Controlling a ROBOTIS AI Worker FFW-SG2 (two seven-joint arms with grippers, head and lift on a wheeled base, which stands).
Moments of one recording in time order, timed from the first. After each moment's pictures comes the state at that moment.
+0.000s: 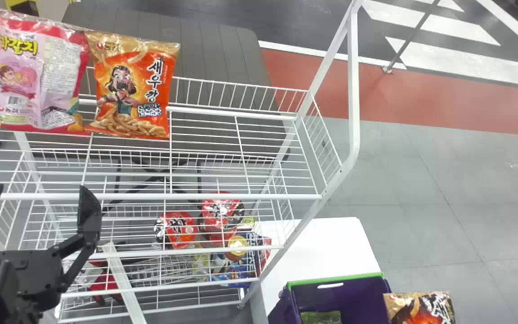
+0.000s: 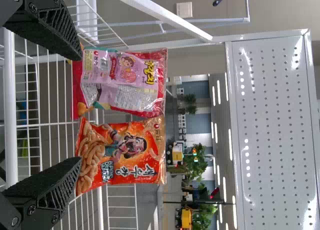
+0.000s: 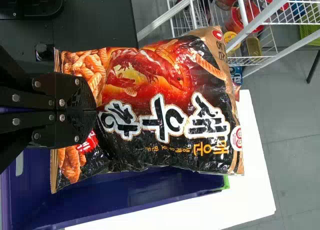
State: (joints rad) left arm 0.61 0.16 -0.32 -2.09 -0.11 -0.02 0.37; right arm 0.56 -0.21 -0.92 -1.75 0.46 0.88 1.32
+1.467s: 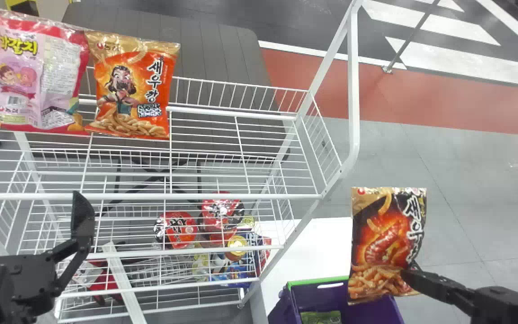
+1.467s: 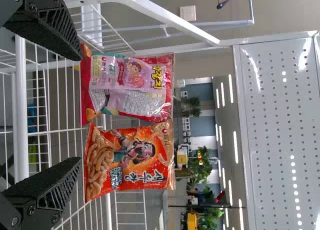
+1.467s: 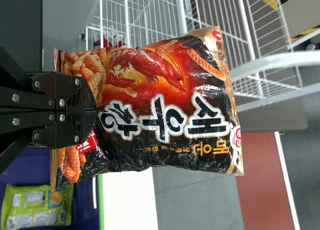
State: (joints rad) left arm 0.61 0.17 -0.31 -2.07 -0.11 -0.03 0.38; right arm 0.51 0.00 -0.81 -2.46 0.42 1.20 1.36
